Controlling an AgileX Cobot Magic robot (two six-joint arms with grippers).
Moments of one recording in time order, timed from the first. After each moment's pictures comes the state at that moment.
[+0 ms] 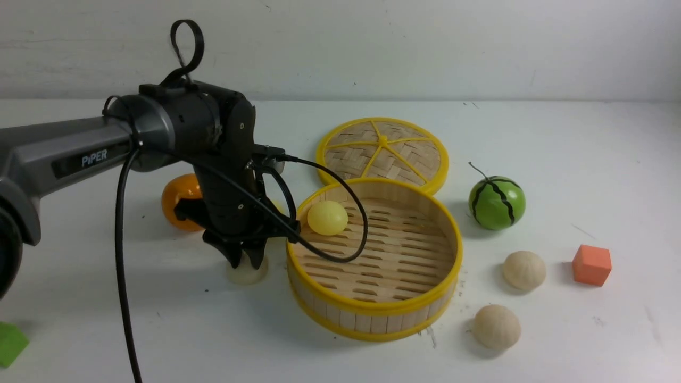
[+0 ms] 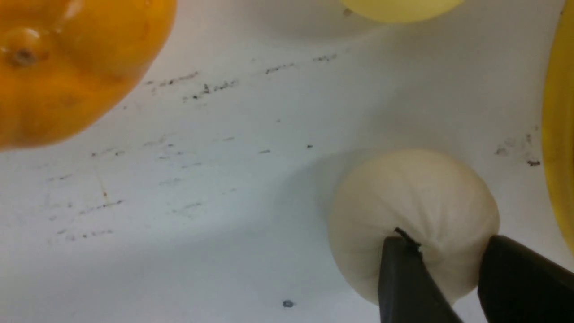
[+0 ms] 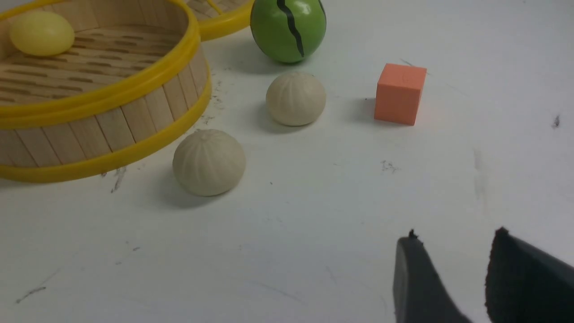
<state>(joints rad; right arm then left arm) 0.05 -0.01 0.02 0.14 0.39 -0.09 -0.38 2.06 -1.60 0.04 0.97 -0.16</state>
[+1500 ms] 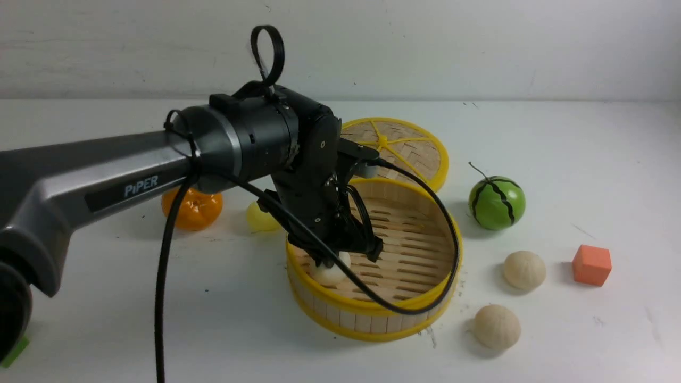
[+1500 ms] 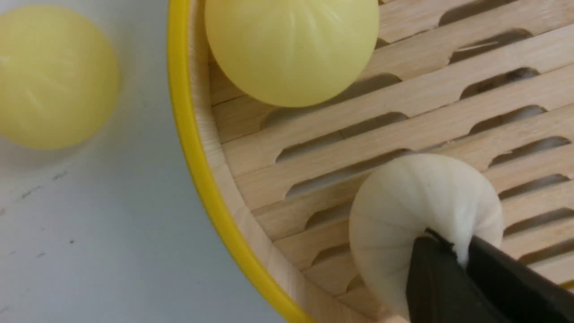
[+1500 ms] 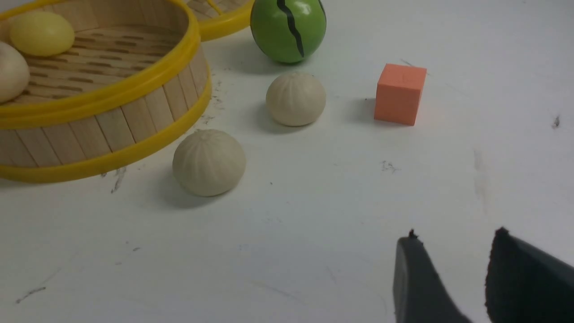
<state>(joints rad) 0.05 -0.01 0.02 0.14 0.39 -0.09 -0.61 2.00 -1.60 0.06 0.87 -0.11</state>
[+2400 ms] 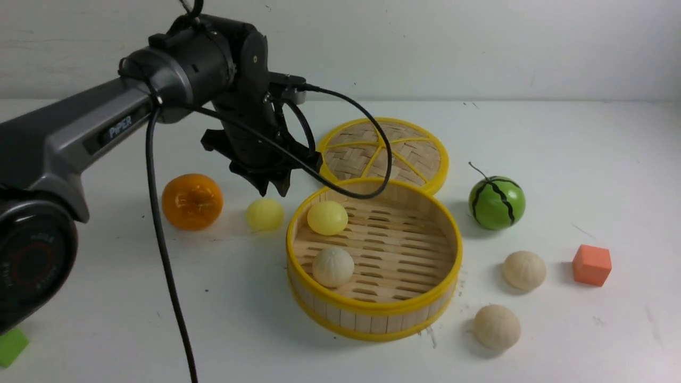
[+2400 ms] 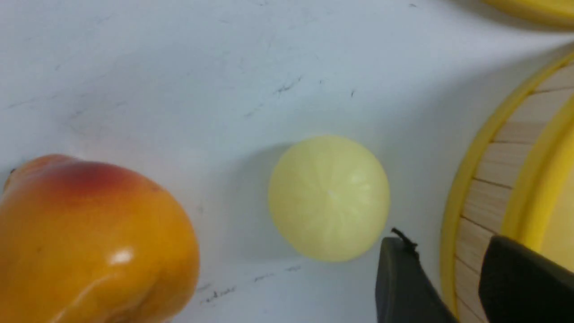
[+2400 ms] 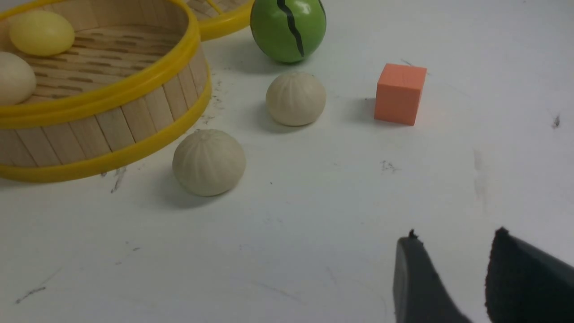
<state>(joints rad) 0.05 -0.01 0.02 0.14 0.39 -0.09 -0.38 2.20 -2.01 0.04 1.05 -0.08</state>
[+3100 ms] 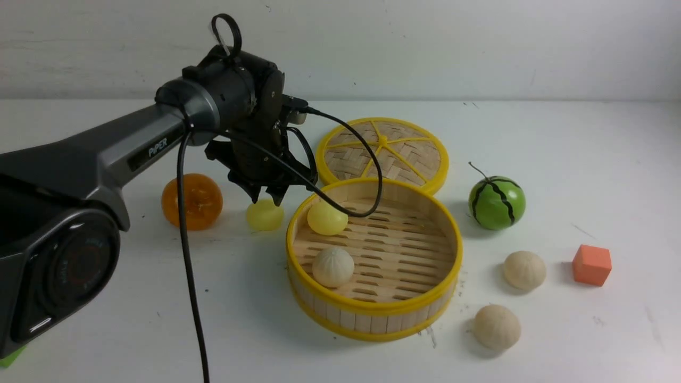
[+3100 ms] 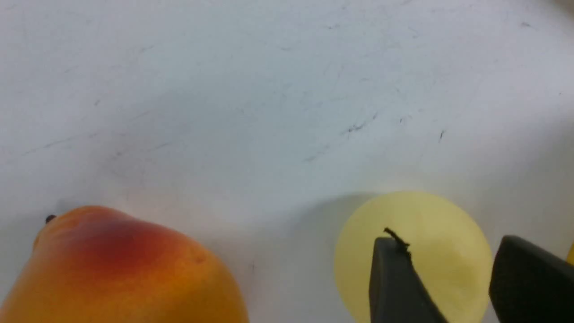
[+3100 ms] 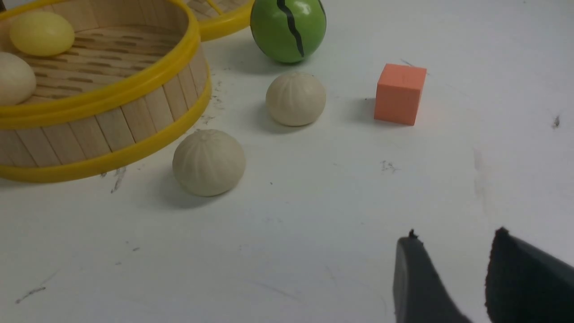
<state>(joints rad) 0.05 -0.01 0.02 0.14 0.39 -0.09 -0.38 2.30 -2.05 0.17 1.00 -0.13</state>
